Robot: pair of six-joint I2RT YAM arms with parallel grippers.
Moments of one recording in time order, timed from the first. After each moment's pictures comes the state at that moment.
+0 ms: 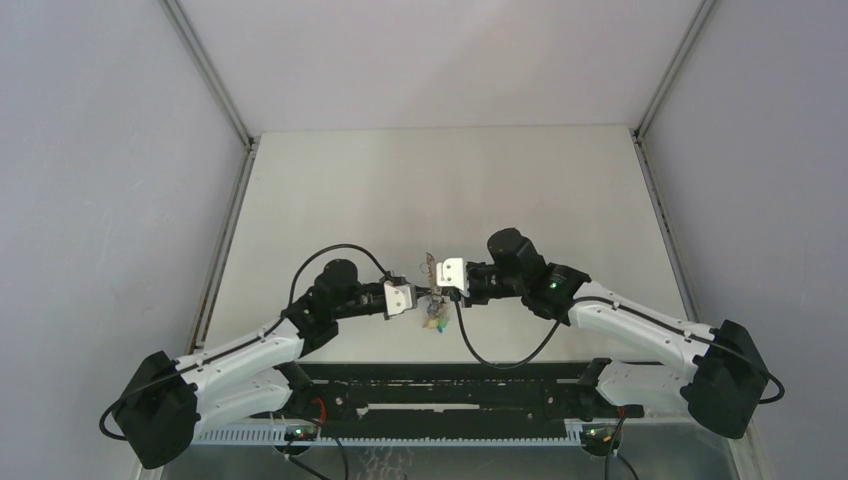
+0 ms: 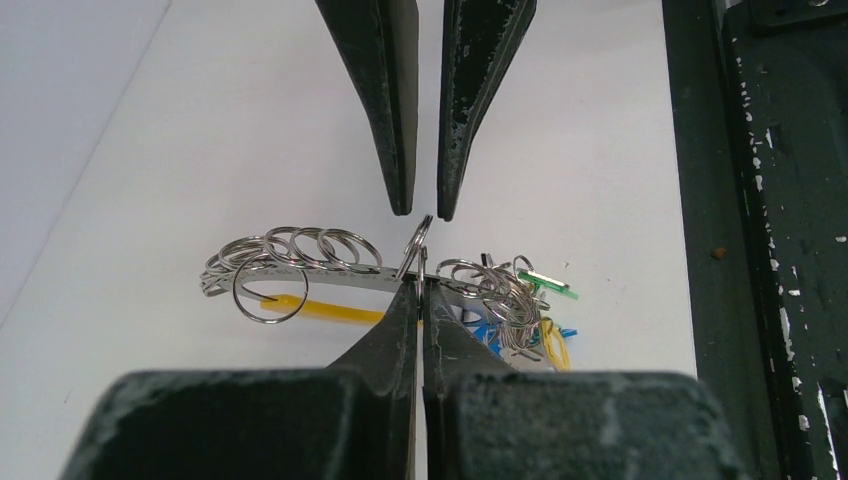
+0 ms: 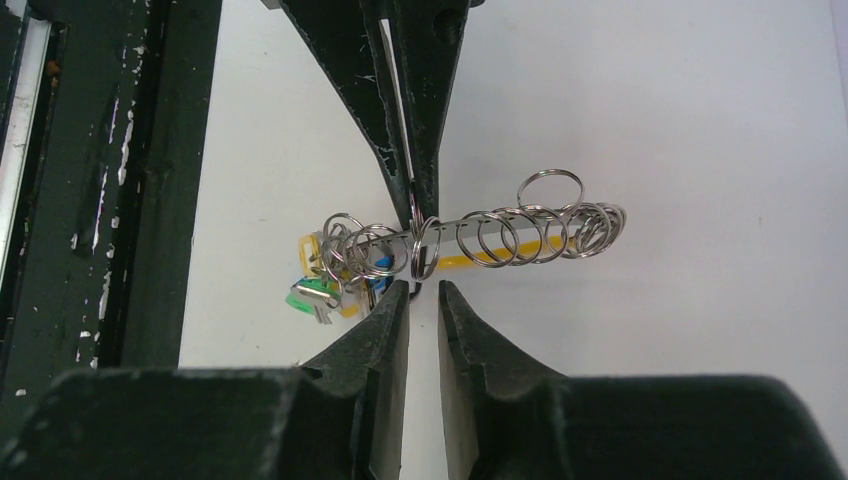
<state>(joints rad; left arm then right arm) -0.76 0.97 0.39 0.33 0.55 0.51 0.85 1.15 0.78 -0.20 -0.48 -0.67</state>
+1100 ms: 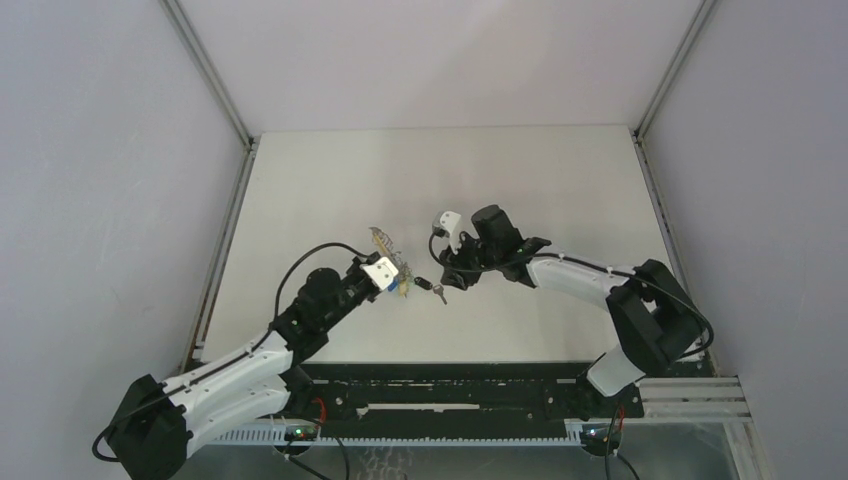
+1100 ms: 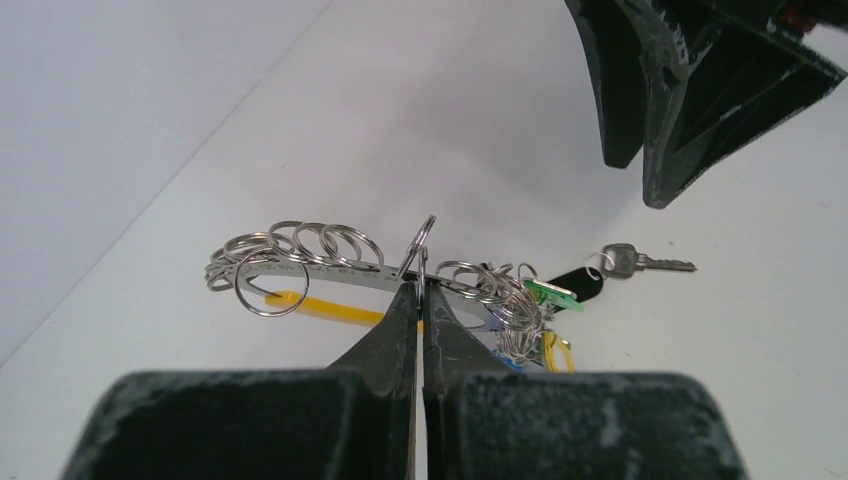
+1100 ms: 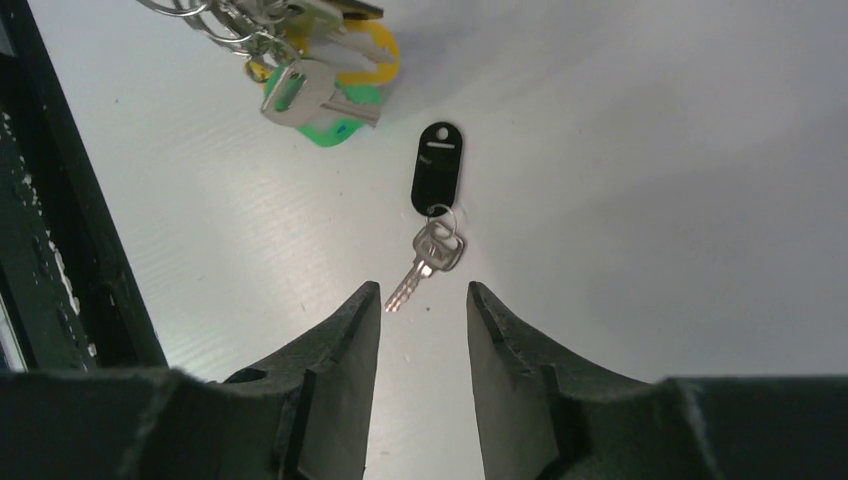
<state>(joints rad) -0.72 0.83 0.31 0.37 0.02 0.42 0.67 1.53 0.87 -0.10 -0.46 -0.19</state>
